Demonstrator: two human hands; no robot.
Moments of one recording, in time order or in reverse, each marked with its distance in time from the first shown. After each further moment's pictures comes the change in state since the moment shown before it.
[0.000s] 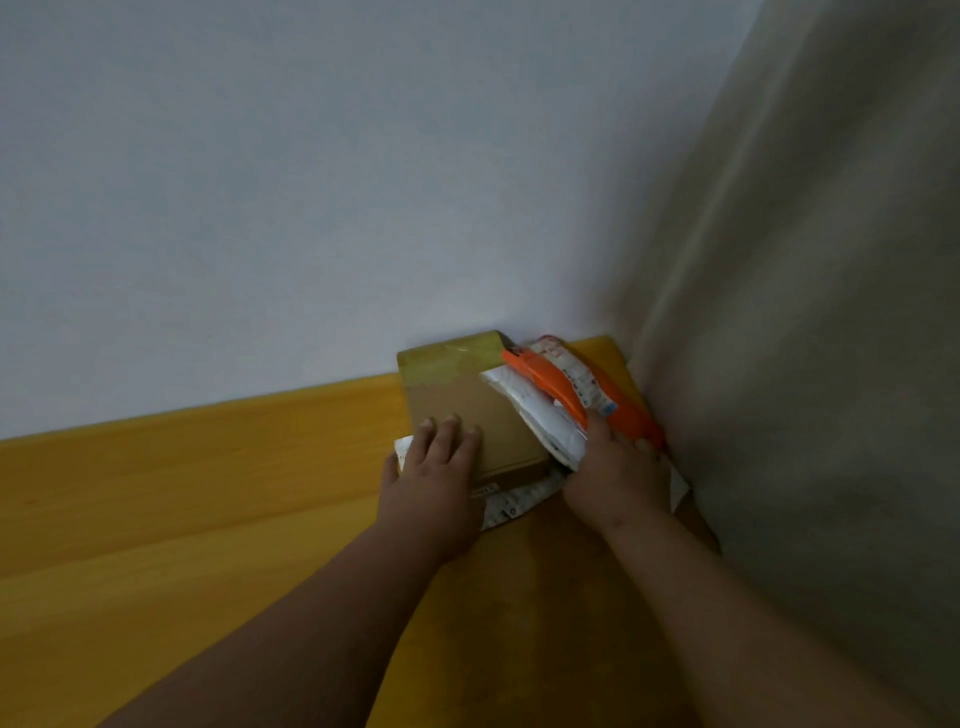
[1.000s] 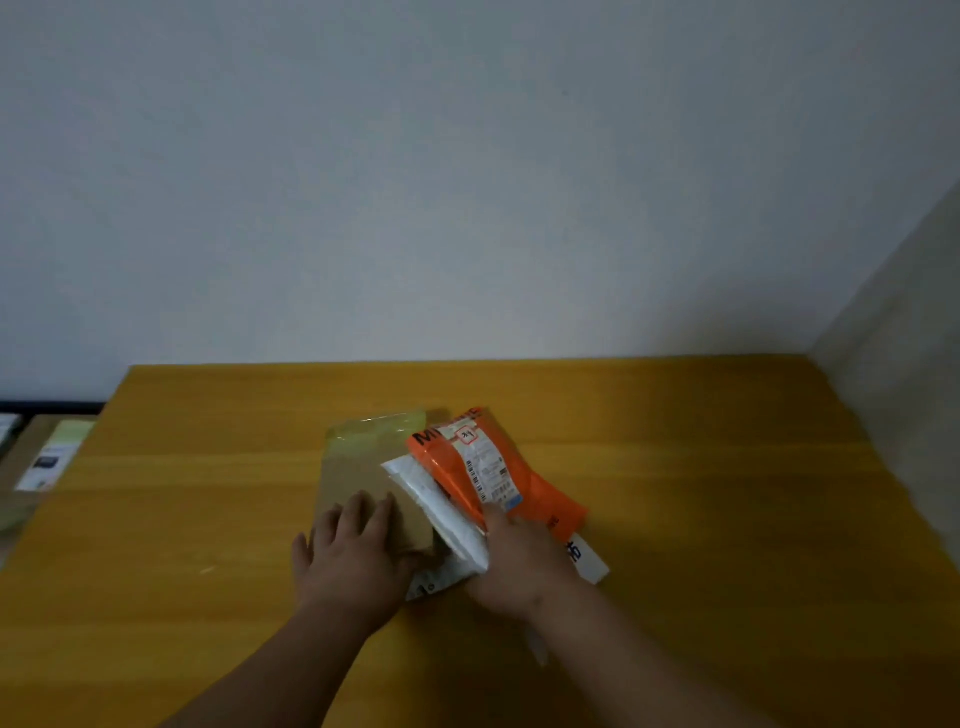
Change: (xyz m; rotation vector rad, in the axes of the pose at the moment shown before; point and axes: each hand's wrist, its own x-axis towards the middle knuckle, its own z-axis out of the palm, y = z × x) left_hand -0.284 -0.297 0.013 -0.083 0.100 -0.543; right_hand -0.247 -0.282 0.147 -0.017 -0.373 -0.459
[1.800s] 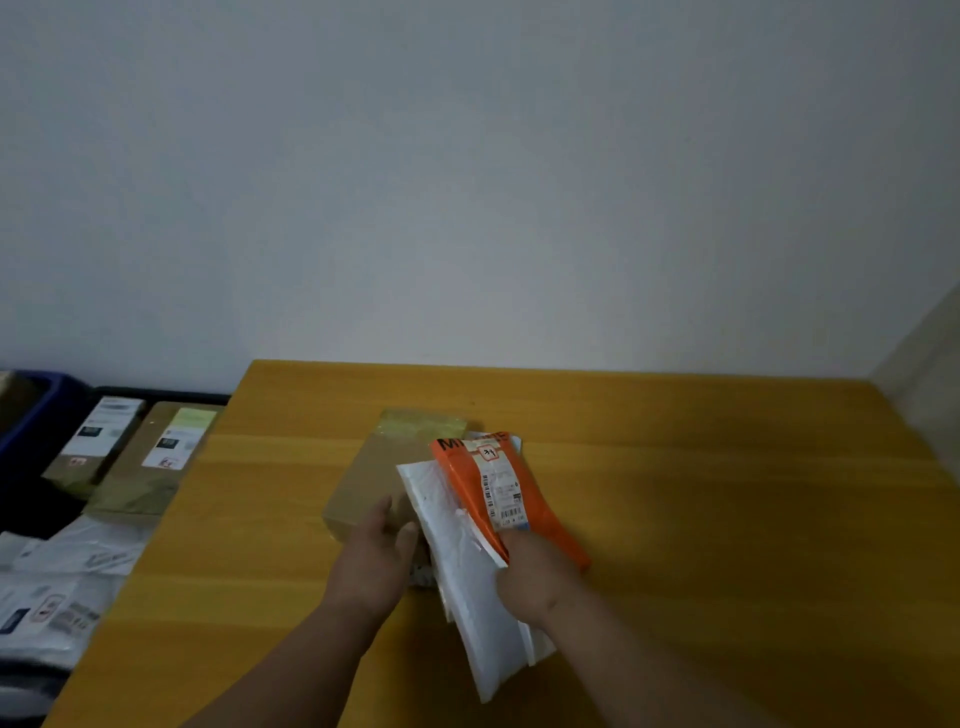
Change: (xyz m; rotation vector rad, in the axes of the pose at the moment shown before) left_hand -0.045 -0.125 -0.035 -0.804 0.059 -0.103; right_hand -0.027 -0.119 0.072 0.178 0.061 0.030
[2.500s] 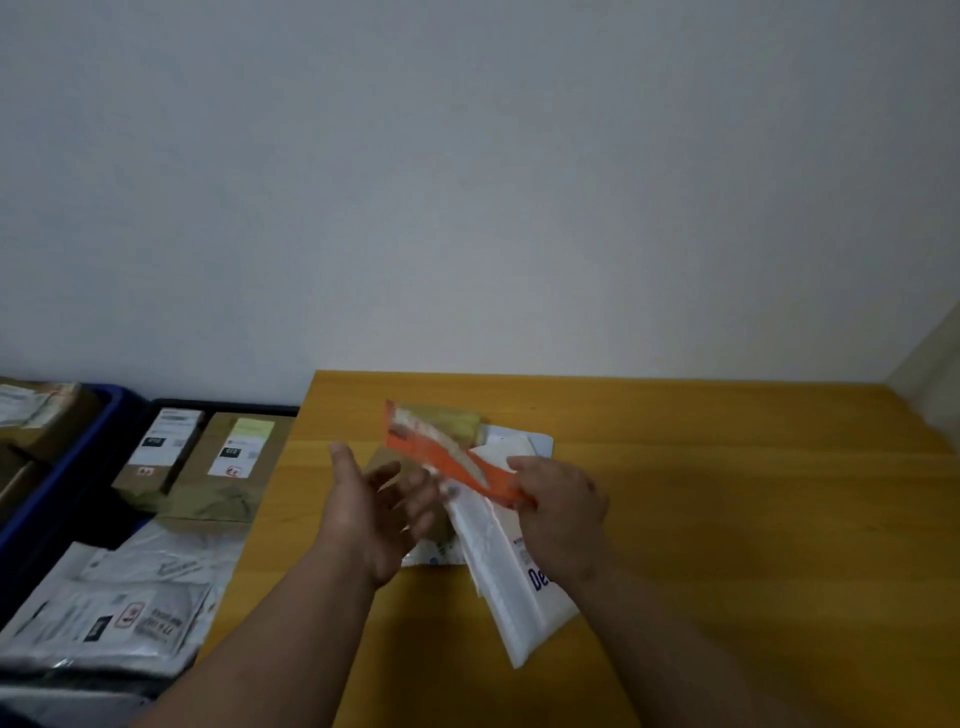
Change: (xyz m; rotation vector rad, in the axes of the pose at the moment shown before) left_hand 0.024 -0.026 -0.138 -1.177 -0.133 -0.362; right_hand -0.020 -0.119 0.037 0.007 0.638 -0.345
